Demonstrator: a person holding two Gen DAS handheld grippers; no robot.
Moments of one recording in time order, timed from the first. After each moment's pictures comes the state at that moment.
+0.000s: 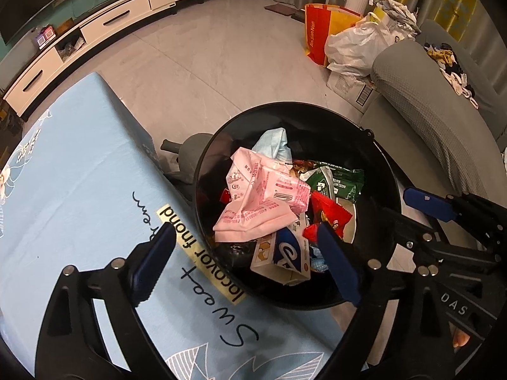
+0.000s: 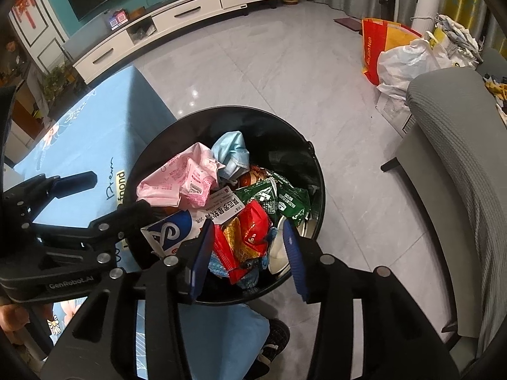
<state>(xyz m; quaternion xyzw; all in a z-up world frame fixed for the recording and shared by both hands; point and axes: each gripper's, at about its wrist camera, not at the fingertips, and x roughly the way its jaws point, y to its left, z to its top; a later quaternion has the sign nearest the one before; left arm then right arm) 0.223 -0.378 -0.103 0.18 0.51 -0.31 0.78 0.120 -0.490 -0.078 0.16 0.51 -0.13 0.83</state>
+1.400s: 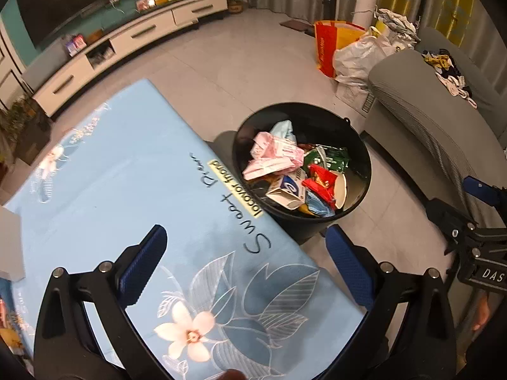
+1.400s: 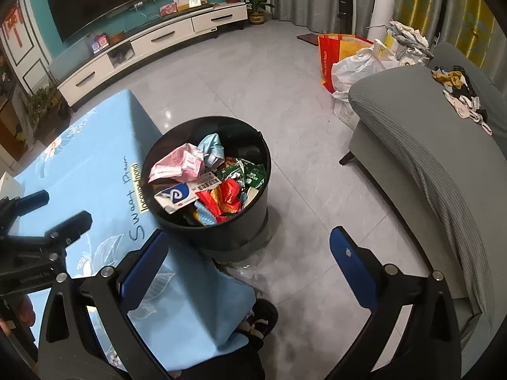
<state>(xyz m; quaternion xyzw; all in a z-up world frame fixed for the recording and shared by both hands) 0.138 -0.299 -0.021 0.18 0.47 -0.27 0.82 0.019 -0.452 0.000 0.16 0.48 -0.21 0.84</state>
